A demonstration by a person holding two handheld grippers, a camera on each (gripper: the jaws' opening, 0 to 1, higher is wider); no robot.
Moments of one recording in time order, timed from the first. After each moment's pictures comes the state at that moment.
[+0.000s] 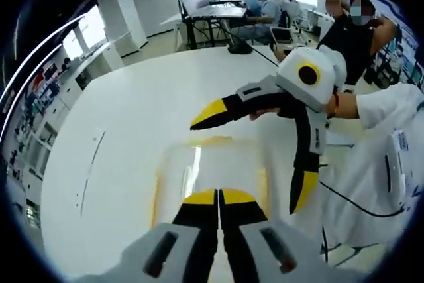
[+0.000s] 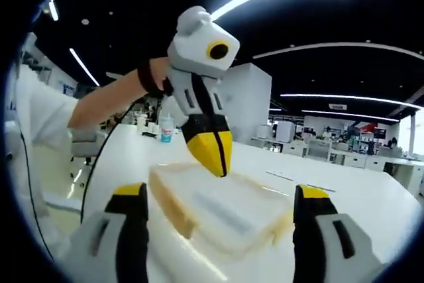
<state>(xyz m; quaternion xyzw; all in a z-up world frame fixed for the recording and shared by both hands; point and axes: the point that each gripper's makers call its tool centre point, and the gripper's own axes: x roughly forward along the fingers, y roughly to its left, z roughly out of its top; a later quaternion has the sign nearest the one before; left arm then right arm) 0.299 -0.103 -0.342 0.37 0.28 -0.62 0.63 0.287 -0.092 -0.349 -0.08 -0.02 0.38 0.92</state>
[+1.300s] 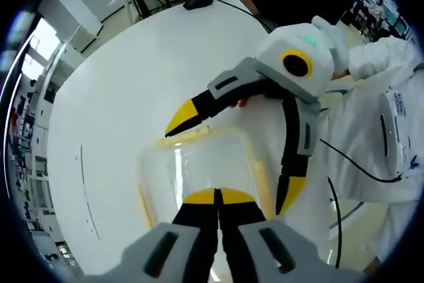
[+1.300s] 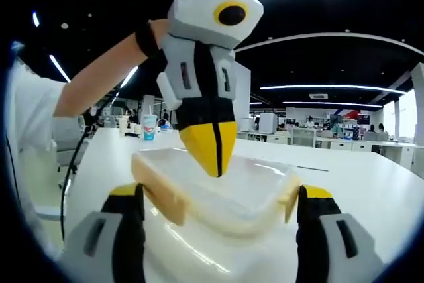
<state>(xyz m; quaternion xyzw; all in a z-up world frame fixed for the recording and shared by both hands) 0.296 -0.115 -0.365 0.50 0.31 -0.62 0.51 0.306 -0.094 -0.374 -0.04 -0.01 0.32 0.95</state>
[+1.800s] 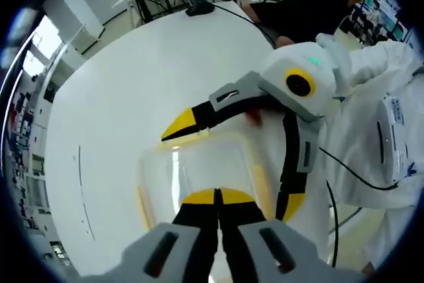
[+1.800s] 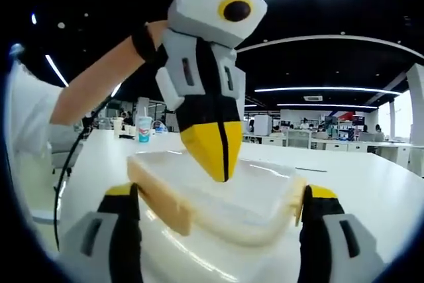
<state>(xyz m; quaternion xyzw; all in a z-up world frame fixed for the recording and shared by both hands) 0.290 -0.117 -0.367 0.50 0.30 -0.62 0.52 0.309 -0.089 -0.375 -0.04 -0.02 0.31 0.95</state>
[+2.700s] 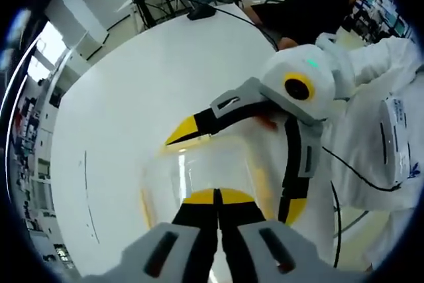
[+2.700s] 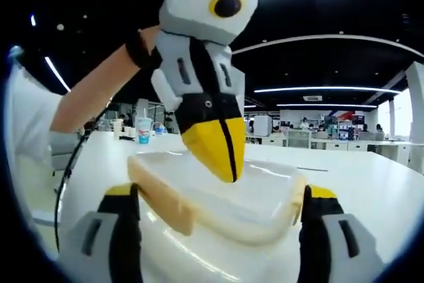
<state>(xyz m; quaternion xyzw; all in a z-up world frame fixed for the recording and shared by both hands) 0.277 -0.137 -0.360 0.43 0.21 -0.69 0.54 0.324 -0.100 -0.368 -0.03 -0.02 0.30 0.95</state>
